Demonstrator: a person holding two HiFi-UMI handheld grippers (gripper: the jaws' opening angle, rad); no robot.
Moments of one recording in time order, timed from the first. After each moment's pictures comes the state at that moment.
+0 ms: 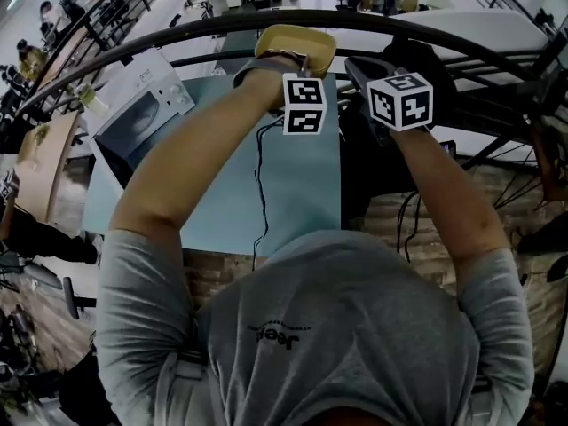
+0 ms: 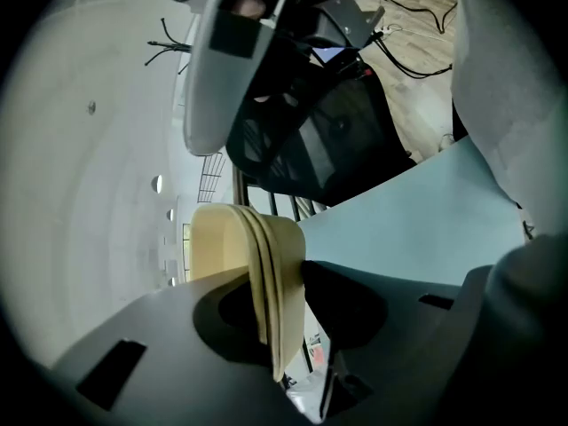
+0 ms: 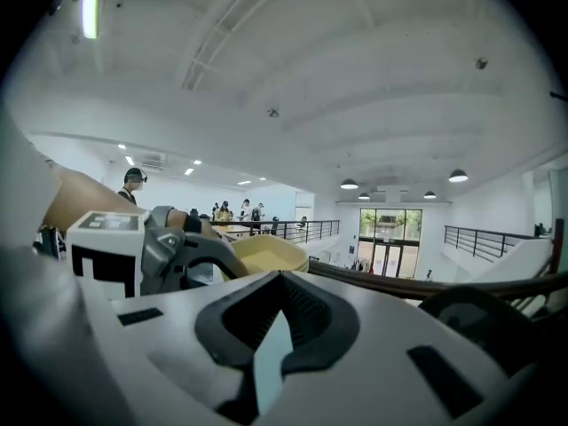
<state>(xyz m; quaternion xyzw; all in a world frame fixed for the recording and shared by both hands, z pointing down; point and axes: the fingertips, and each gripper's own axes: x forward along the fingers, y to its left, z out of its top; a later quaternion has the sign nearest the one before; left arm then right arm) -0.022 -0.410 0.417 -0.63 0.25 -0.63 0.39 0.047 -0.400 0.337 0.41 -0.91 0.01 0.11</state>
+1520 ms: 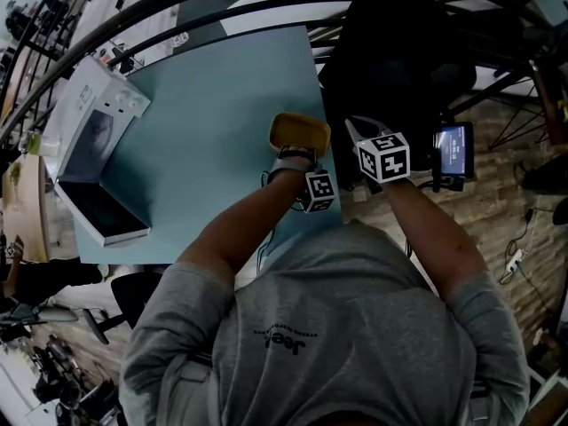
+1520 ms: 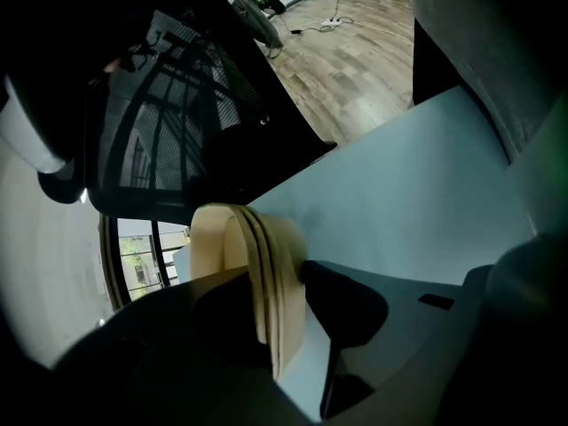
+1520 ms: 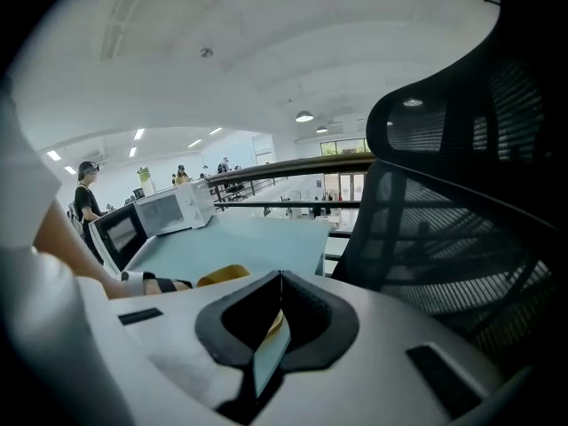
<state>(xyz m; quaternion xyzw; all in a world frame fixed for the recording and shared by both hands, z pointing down) 0.041 -0.305 0.780 -0.63 0.09 -0.70 0.32 0.133 -0.366 0.623 0.49 -0.82 0.21 0.22</state>
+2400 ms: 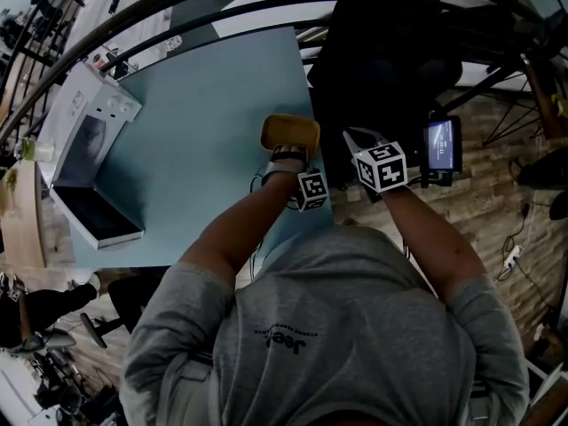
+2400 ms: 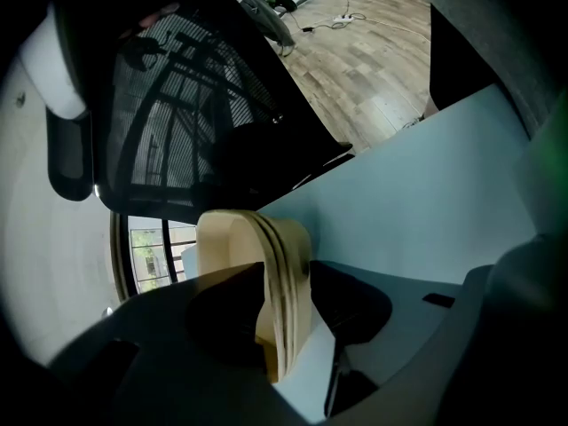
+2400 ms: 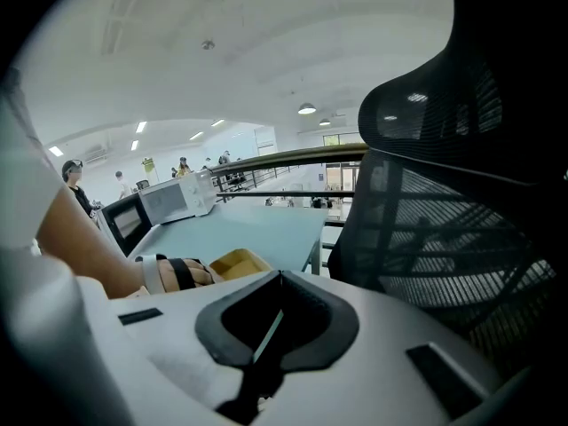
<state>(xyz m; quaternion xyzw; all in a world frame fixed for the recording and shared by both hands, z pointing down) 0.055 -0.313 0.792 -0.63 0.13 -0.69 0.33 0.159 -0.335 0.641 0.47 -0.82 0.22 0.24</state>
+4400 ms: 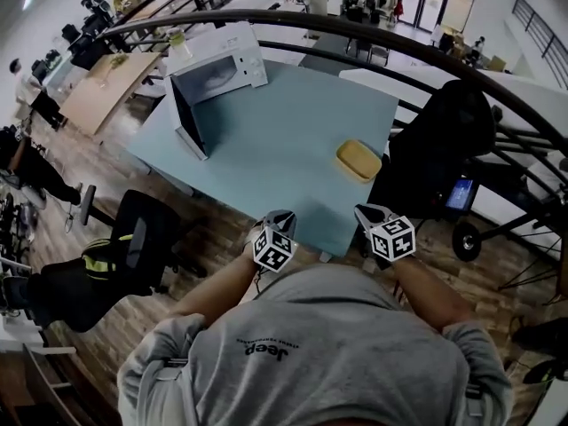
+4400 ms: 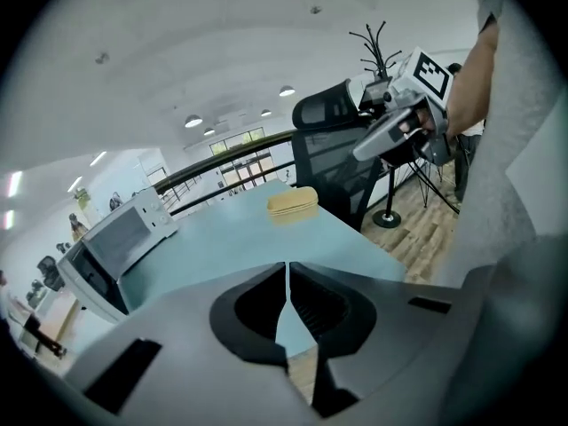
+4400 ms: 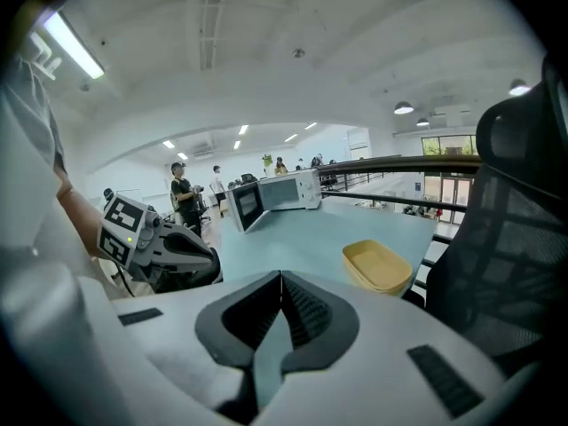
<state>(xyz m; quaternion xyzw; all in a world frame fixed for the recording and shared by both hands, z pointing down) -0.080 -0.053 0.639 -0.73 0.57 -0.37 -0.11 0.068 -0.137 0.600 0.19 -0.94 0.16 0.23</state>
